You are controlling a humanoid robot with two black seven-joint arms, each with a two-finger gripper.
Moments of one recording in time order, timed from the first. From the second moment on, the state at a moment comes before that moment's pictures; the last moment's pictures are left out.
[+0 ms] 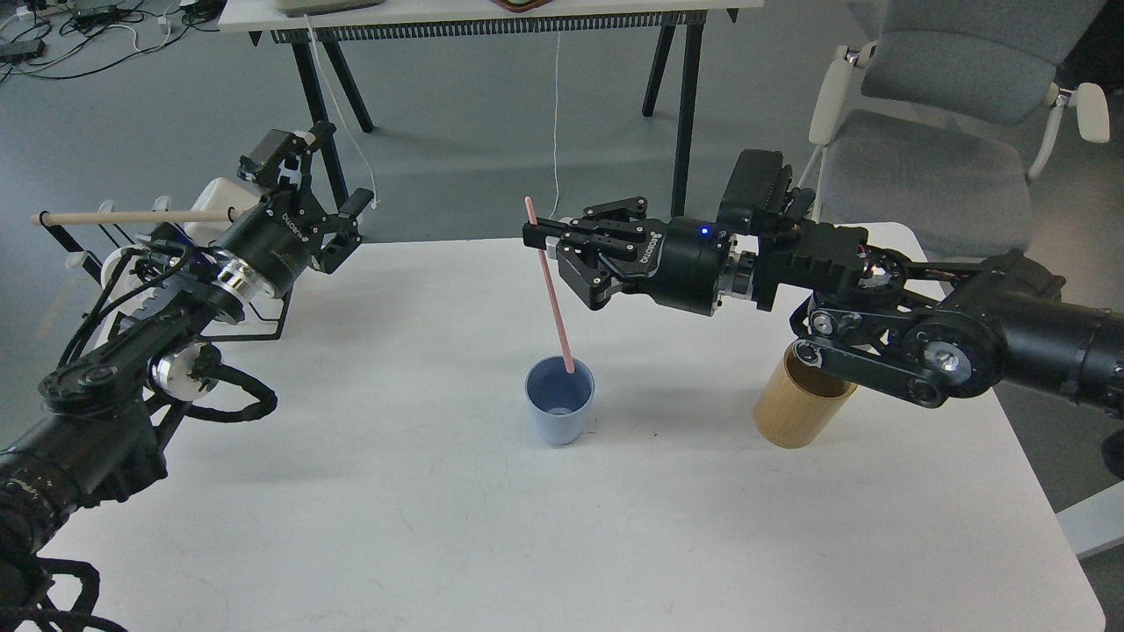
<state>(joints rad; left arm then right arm) -0.69 0.32 -0.75 -0.60 0.51 -0.49 -0.49 1.17 -0.33 -0.08 1.09 -1.54 -0.36 0.49</state>
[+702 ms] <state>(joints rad) -0.69 0.32 -0.75 -0.60 0.52 -0.49 -0.49 1.13 -0.29 -0.07 1.05 -1.52 -0.36 0.49</state>
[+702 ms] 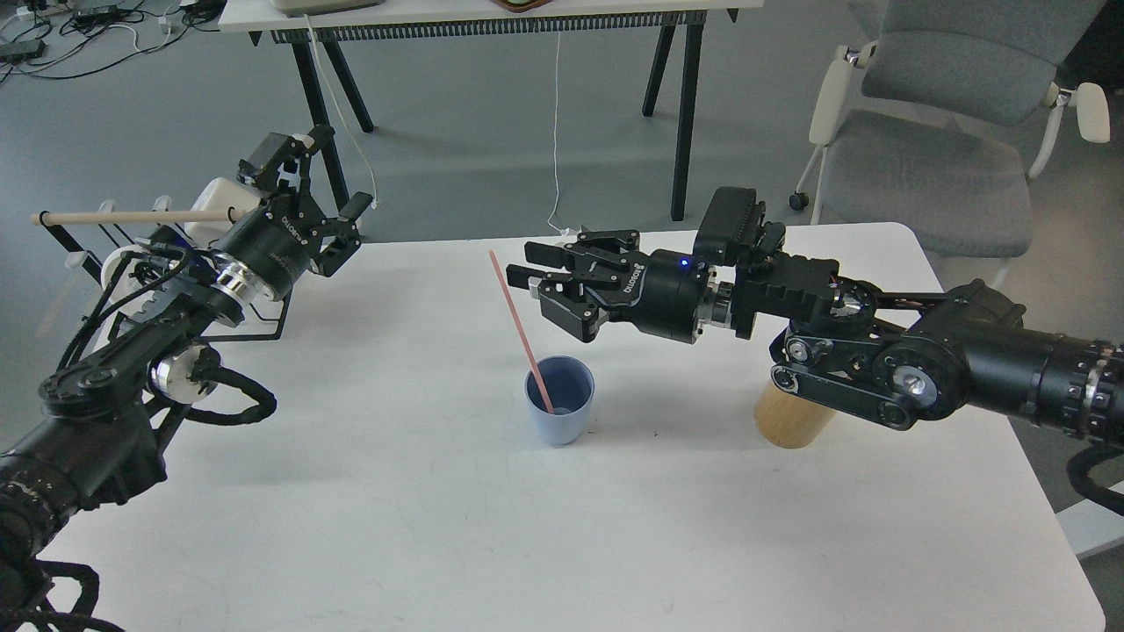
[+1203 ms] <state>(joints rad) -0.70 0.33 -0.75 -0.60 0.51 -0.49 -0.49 1.06 -0.47 0.21 1.13 -0.89 -0.34 0.49</state>
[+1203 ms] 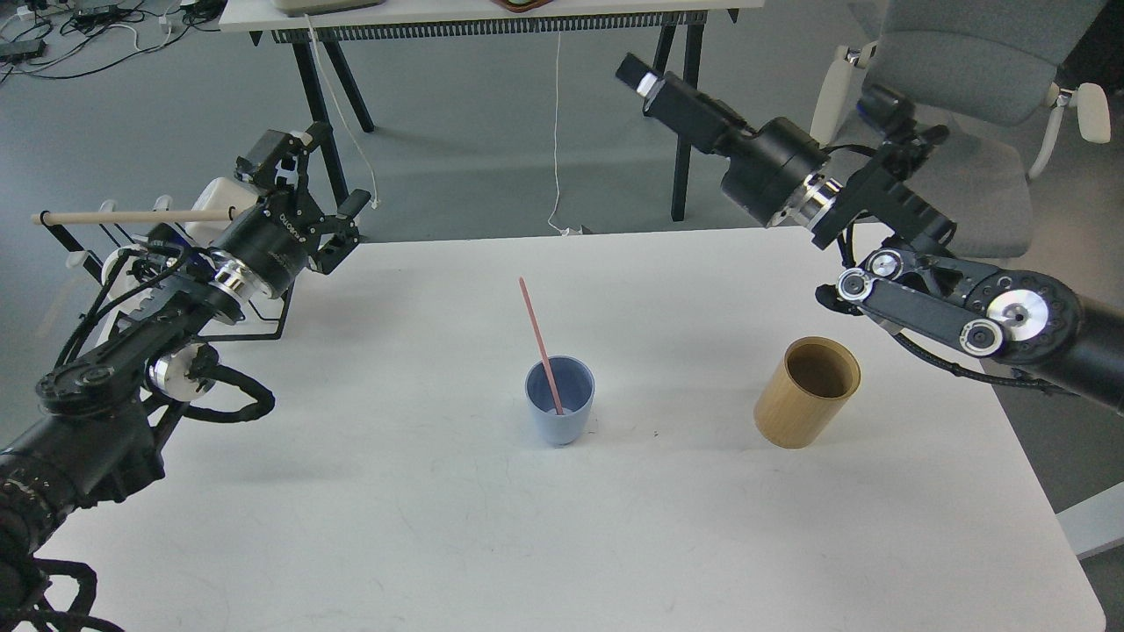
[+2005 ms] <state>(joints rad) -0.69 0.34 -0.76 -0.62 0.50 -0.49 -0.49 0.75 -0.59 0.52 1.09 -0.28 0.27 0.49</state>
